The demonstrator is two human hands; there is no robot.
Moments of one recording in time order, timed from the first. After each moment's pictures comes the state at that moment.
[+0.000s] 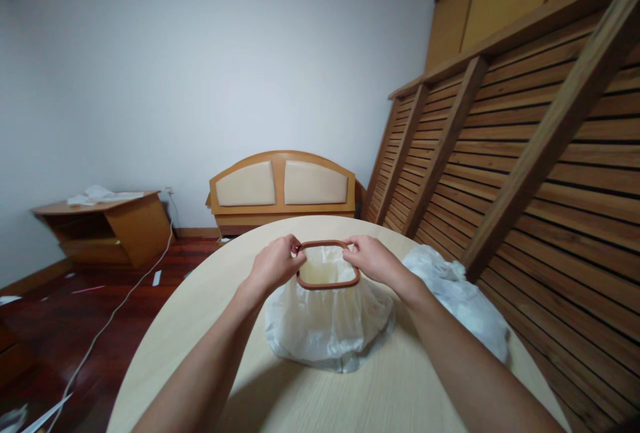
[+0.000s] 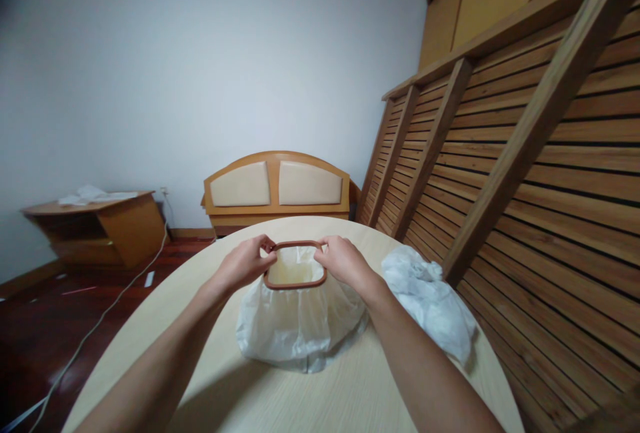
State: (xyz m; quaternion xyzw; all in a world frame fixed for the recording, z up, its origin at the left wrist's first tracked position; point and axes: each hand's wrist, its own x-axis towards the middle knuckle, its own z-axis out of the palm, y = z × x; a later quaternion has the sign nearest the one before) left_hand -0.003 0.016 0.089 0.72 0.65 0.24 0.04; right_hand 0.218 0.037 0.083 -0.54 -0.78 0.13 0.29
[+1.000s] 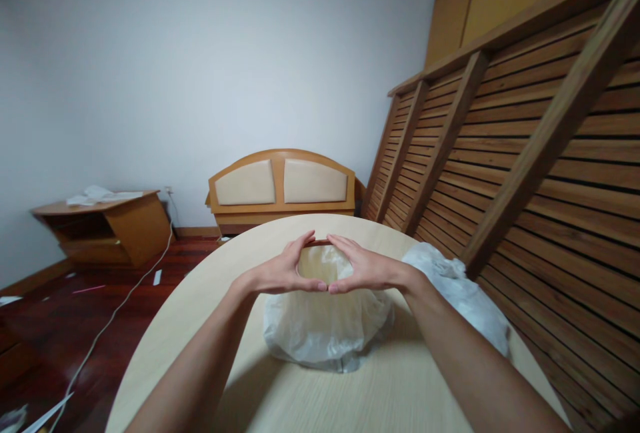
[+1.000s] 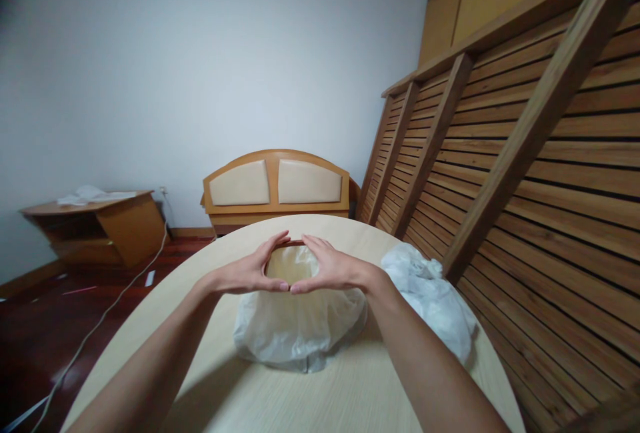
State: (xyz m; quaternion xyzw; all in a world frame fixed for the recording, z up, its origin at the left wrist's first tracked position) left_hand -0.014 0.022 0.075 0.83 0.41 0.25 0.28; right_hand 0.228 0.044 0.070 -0.39 -0.86 0.26 0.19
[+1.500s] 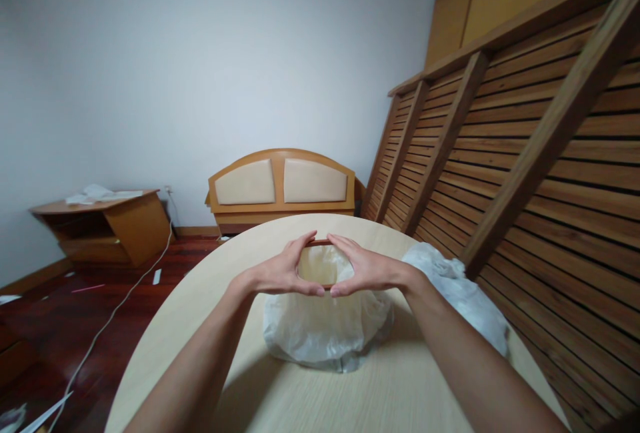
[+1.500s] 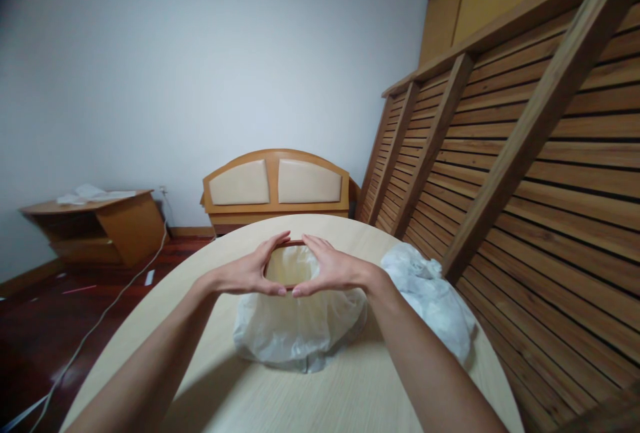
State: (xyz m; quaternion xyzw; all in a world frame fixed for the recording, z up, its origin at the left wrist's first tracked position) left_hand -0.013 0.020 0.080 0.84 0.41 0.24 0.26; right_hand 0.234 0.046 0.068 -0.37 -0.88 0.25 0.18
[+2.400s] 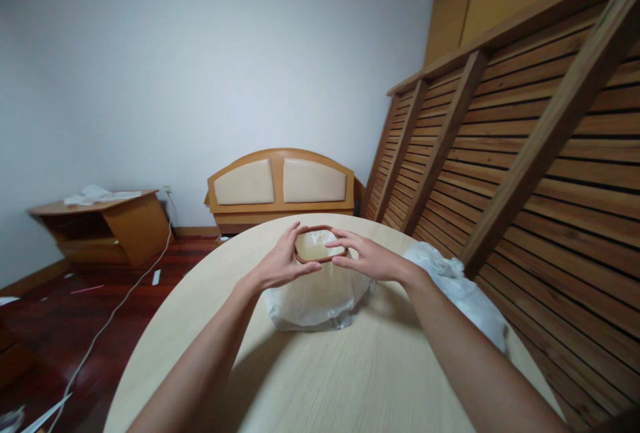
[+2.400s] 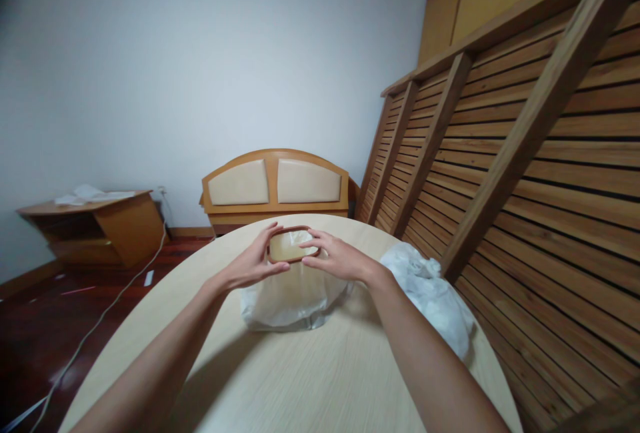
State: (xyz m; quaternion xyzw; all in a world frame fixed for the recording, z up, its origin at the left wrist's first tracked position) left_hand -0.016 0.042 0.055 0.83 0.42 0.33 0.16; right_hand 0.238 0.050 0.072 -0.34 -0.88 0.19 0.27
